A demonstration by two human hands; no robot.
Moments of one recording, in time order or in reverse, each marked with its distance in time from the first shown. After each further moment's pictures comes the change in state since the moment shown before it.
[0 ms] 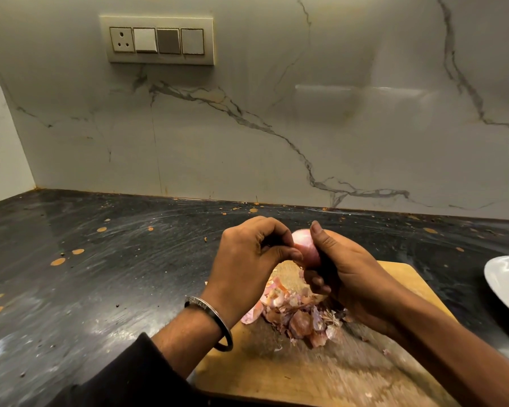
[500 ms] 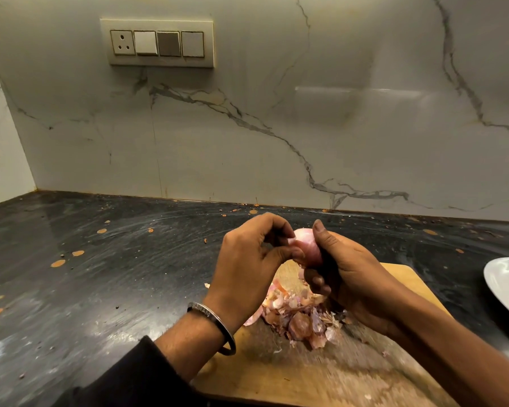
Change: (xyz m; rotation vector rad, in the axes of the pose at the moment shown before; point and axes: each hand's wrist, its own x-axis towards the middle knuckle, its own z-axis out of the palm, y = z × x) left_hand -0.001 0.003 0.003 0.002 0.050 0.050; right_hand -0.001 -0.003 0.000 0.037 0.008 -0.005
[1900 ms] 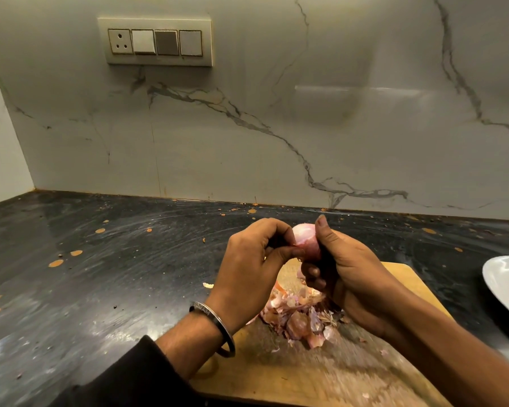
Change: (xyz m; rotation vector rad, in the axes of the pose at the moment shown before) left_hand -0.003 -0.005 0.006 -0.025 -0.033 -0.001; right_hand 0.000 0.001 0.006 0.116 0.071 -0.030
